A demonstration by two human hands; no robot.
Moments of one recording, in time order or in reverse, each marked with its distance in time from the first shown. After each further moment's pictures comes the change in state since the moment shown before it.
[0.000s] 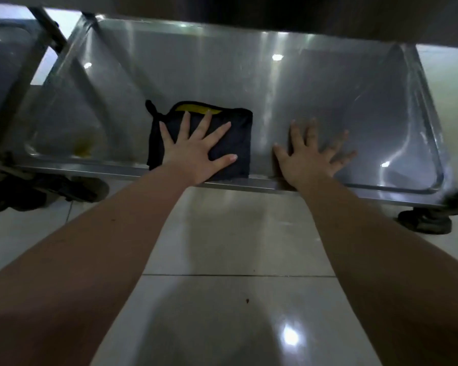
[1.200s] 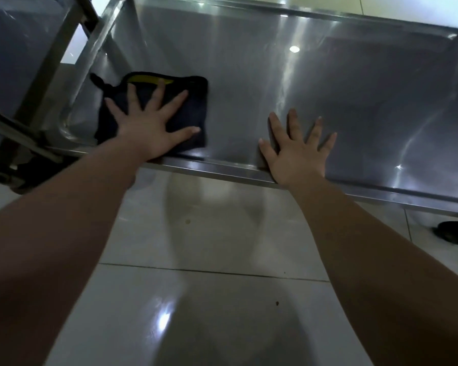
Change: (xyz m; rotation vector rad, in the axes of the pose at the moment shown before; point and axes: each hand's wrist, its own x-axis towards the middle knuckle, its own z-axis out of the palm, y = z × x) left_hand -0.003 -0.147 -0.003 -0.016 0.023 -0.207; right_hand -0.011 -0.091 0.034 -0.072 0.107 -0.256
